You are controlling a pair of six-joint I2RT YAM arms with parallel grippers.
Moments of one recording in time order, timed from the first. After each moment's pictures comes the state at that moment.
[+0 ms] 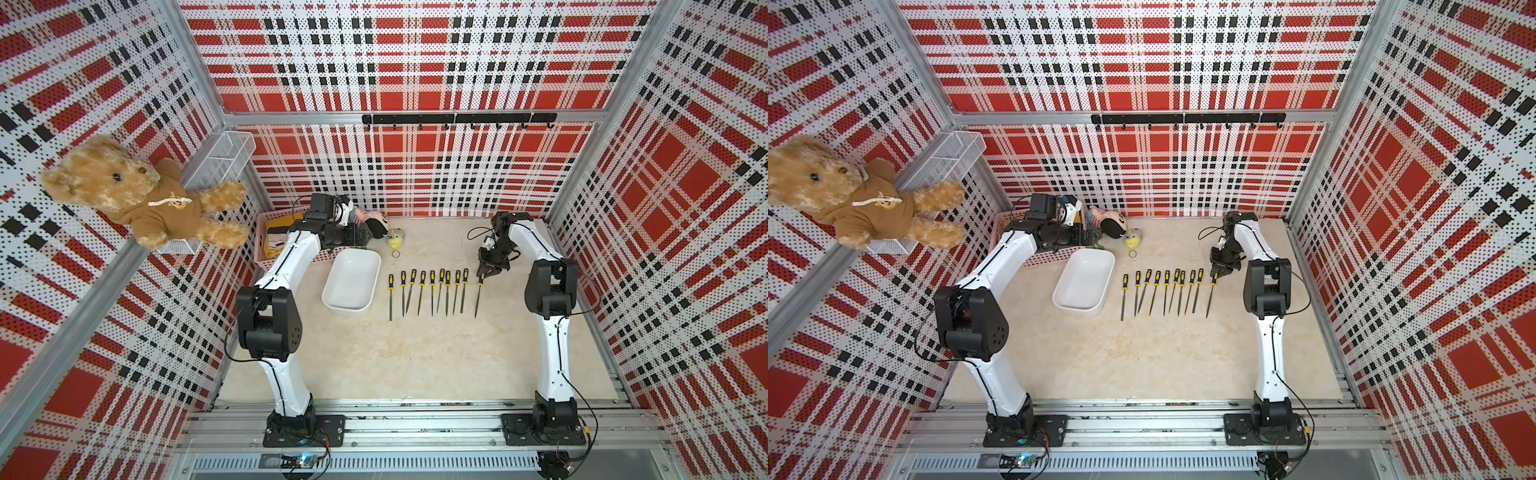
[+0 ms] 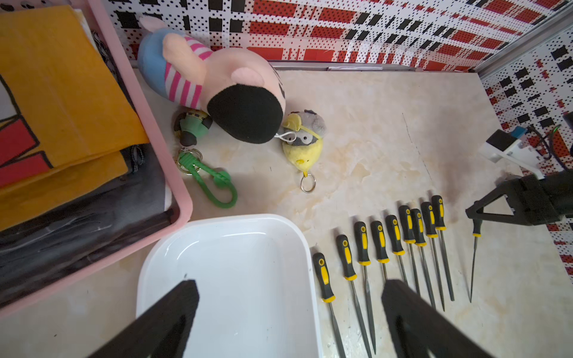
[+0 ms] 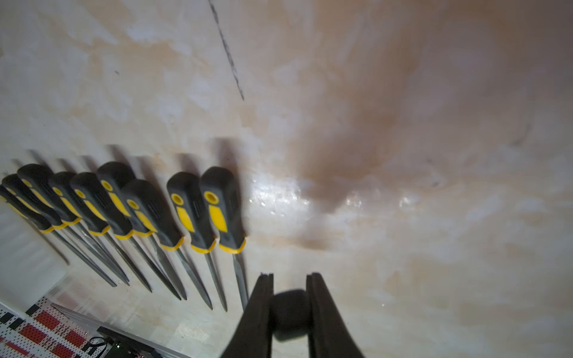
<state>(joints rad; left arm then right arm) -0.11 1.88 1.70 -0.64 0.37 -0.08 0.06 2.45 2.23 -1.37 -0.31 0.19</state>
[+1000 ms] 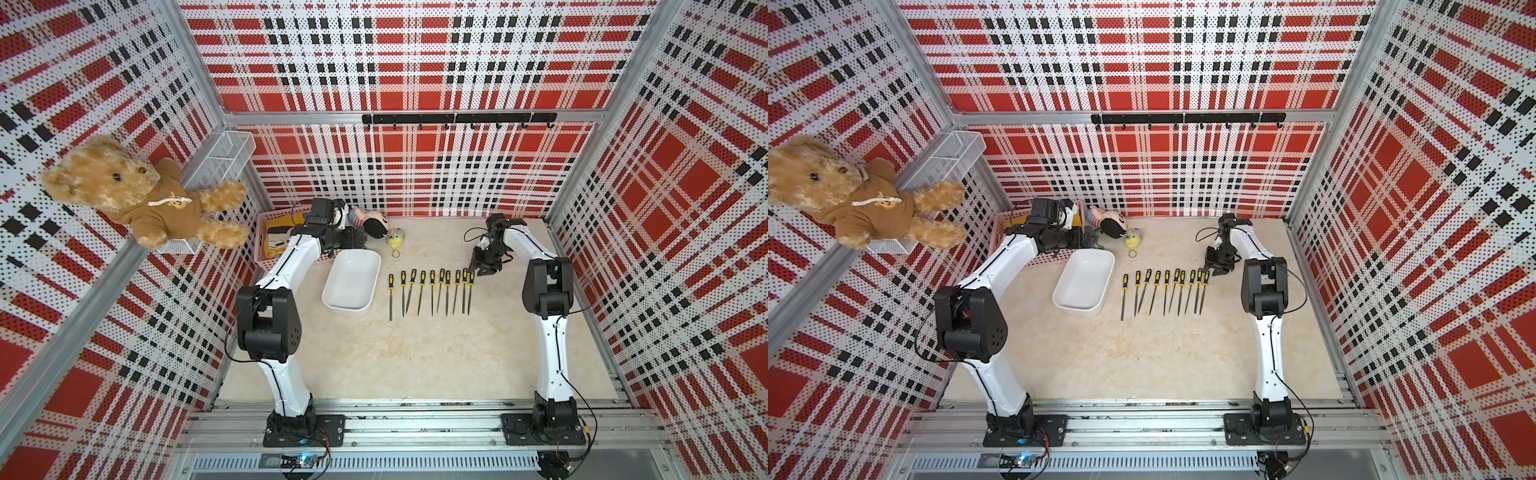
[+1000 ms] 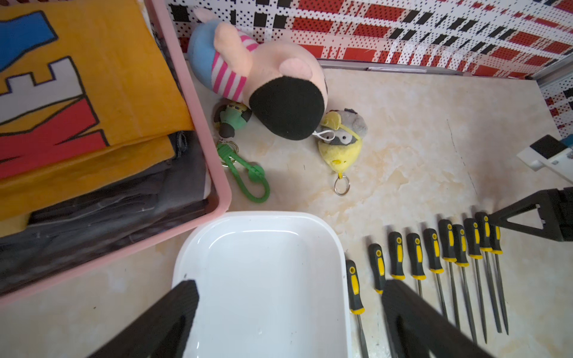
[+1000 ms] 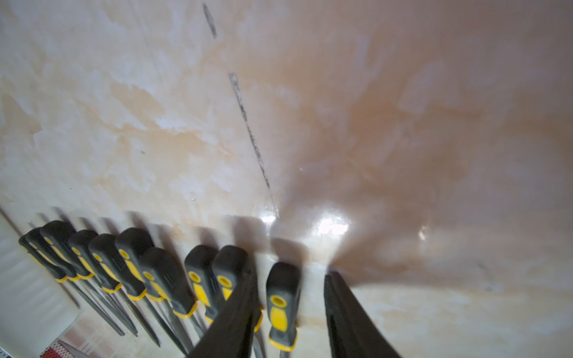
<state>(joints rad) -0.10 1.85 1.61 -0.56 0.23 -0.12 0.08 2.44 2.12 -1.14 -0.32 0.27</state>
